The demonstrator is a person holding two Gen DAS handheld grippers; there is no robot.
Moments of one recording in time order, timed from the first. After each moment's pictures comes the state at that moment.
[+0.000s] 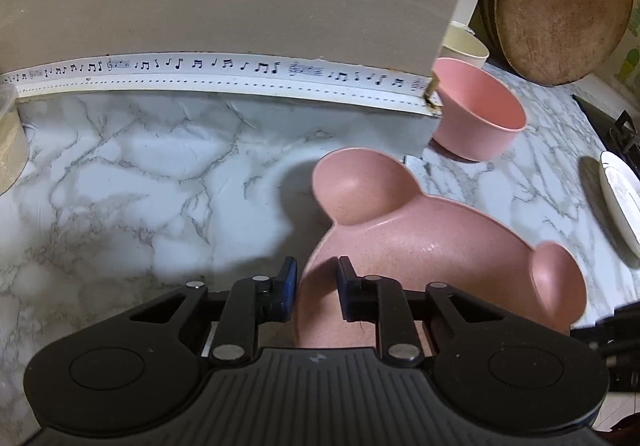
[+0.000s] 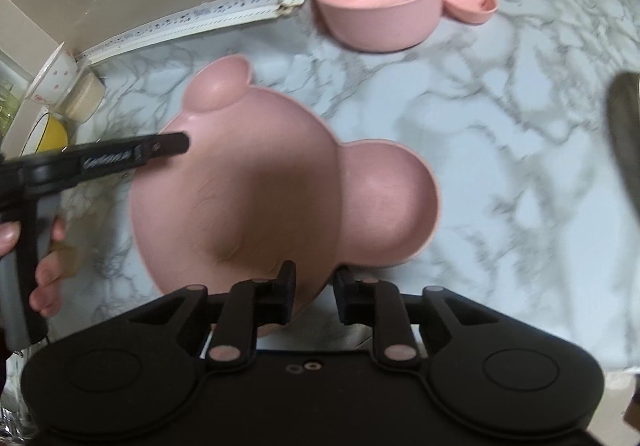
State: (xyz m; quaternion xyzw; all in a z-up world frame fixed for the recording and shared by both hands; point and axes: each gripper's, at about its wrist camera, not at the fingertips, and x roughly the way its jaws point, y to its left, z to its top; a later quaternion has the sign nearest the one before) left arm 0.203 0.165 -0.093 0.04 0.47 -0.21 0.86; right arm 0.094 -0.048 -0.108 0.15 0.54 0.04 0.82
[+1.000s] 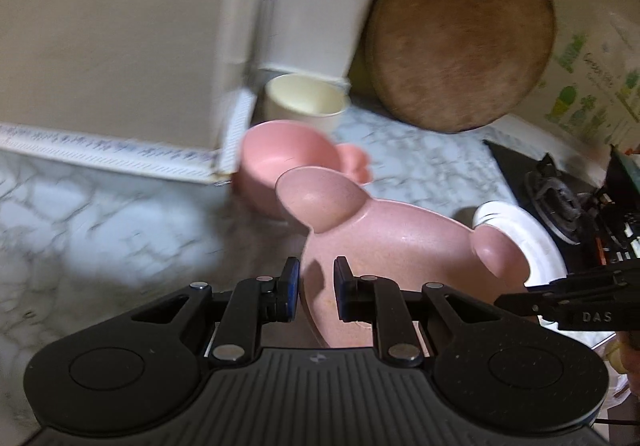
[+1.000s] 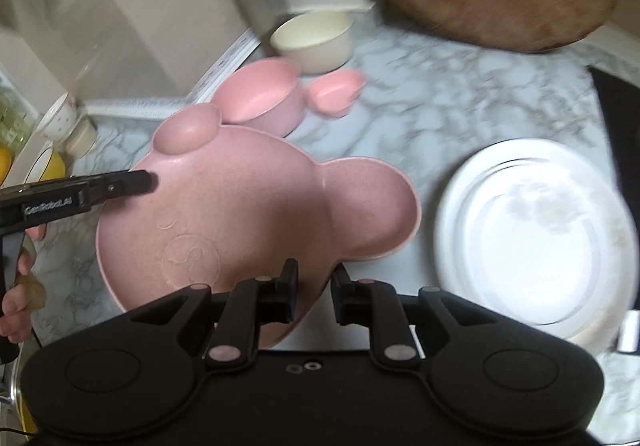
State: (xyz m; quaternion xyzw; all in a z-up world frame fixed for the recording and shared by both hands) left arm 0.139 0.039 -0.015 -0.02 0.42 -0.27 0.87; right arm 0.050 -0.202 -0.042 0.11 0.48 0.05 0.87
